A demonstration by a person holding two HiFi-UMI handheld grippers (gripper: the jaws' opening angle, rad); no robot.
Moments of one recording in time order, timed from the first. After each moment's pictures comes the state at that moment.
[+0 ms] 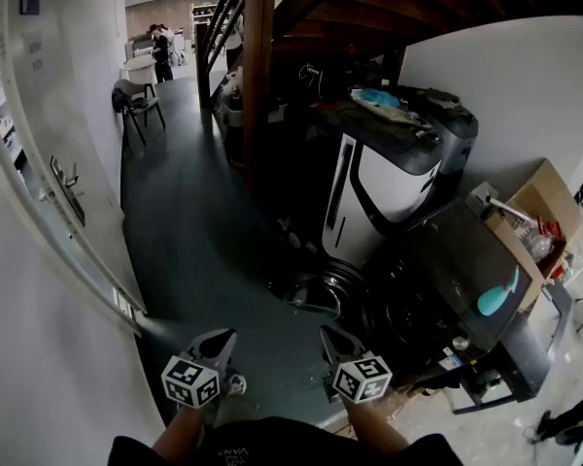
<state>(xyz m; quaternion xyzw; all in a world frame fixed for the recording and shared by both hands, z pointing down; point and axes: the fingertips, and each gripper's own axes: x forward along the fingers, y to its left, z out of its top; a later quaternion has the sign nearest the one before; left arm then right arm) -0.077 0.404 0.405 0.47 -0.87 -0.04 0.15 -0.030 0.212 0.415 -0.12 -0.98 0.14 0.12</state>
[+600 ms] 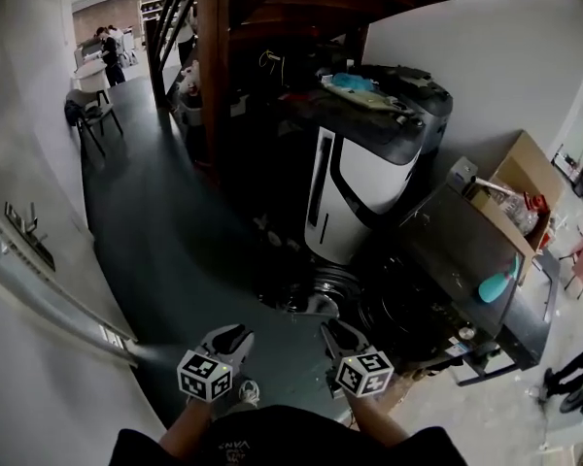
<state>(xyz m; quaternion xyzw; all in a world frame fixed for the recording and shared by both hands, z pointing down) -0.202 0.354 0.438 0.56 -0.81 -0.02 0.18 -0.133 0.188 0.431 -0.02 -0.98 0.16 0.12</state>
